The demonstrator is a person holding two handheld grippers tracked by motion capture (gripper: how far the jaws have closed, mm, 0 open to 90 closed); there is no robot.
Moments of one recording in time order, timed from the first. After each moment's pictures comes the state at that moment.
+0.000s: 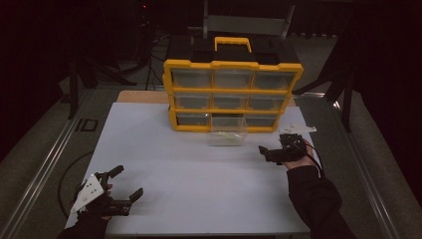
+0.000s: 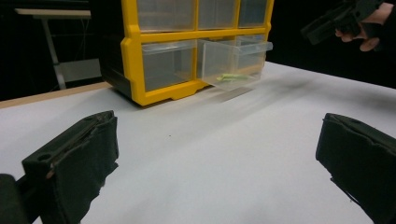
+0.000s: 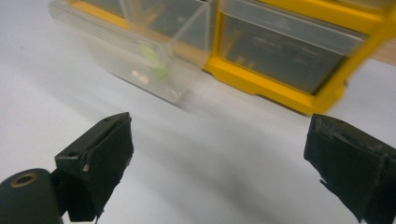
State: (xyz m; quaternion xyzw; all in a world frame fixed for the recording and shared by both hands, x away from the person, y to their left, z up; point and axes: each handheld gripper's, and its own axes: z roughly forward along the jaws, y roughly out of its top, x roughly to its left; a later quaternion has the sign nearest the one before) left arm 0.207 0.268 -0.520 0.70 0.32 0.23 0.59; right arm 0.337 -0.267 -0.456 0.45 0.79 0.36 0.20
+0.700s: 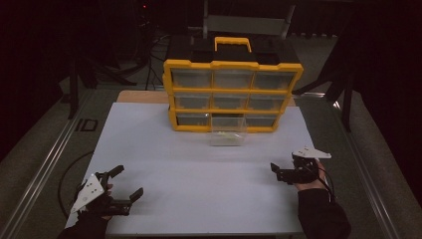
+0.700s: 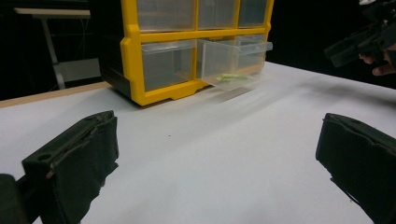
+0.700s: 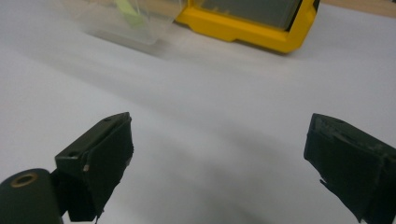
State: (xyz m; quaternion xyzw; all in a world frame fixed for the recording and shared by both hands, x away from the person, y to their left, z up) left arm 0.208 0.268 -0.520 0.70 0.32 0.23 0.59; right arm 0.288 -0.303 -0.496 0.48 0.77 0.36 0.21
